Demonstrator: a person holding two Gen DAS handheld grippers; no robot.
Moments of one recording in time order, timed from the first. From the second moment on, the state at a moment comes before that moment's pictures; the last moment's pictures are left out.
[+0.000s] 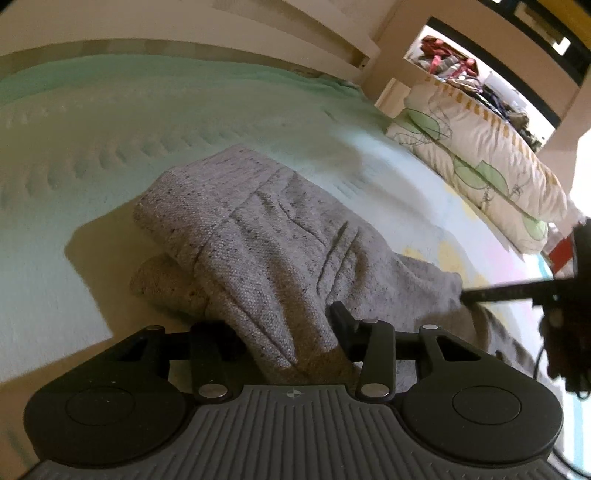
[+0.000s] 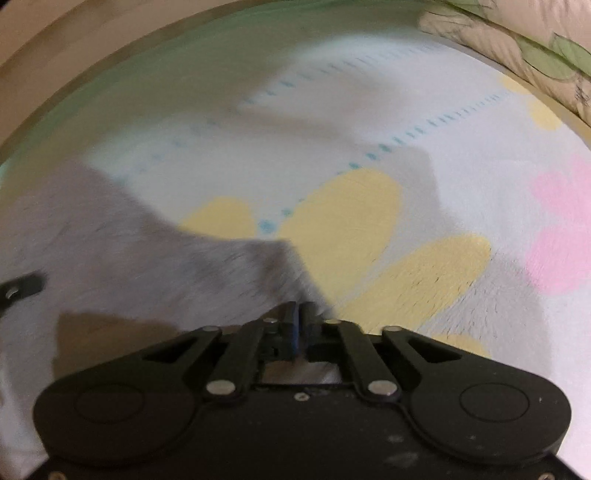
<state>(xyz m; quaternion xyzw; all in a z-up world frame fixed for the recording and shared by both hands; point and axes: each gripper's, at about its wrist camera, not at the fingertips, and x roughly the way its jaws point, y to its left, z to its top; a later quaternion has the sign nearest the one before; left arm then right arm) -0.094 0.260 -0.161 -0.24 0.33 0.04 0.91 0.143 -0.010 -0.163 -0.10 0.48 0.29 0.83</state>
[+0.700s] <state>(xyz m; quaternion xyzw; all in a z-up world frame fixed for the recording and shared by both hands) -0.092 0.275 -0.164 -0.29 0.33 0.02 0.90 0.076 0.013 -0.151 -0.07 0.48 0.35 0.80</state>
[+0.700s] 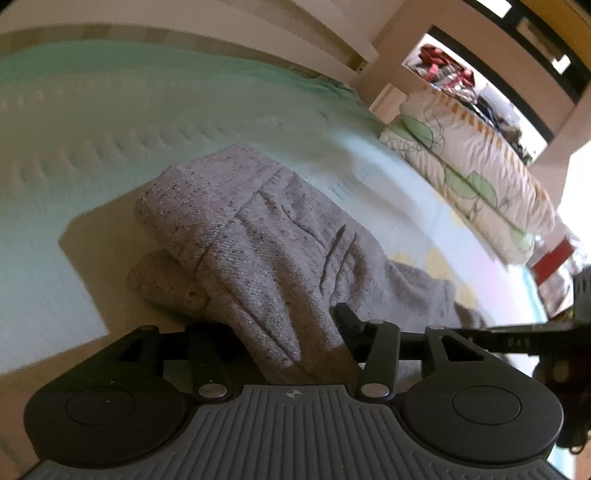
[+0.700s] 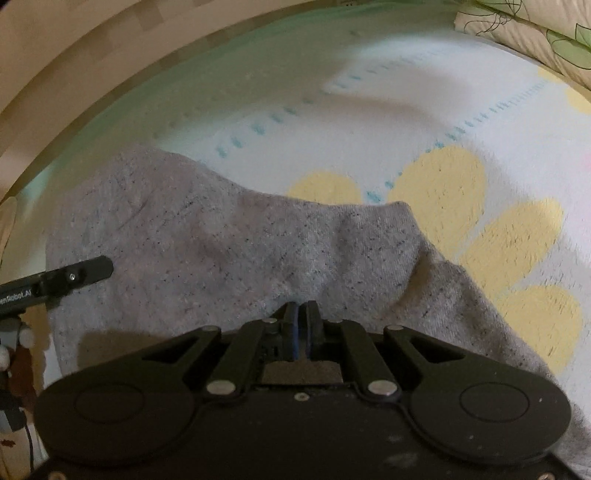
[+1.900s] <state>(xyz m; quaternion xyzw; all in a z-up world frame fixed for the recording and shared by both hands) -0.065 -0.039 -0.092 0.03 0.27 -0.43 0.86 -0.014 -0.282 -0.129 0.08 0.52 0.13 0.84</state>
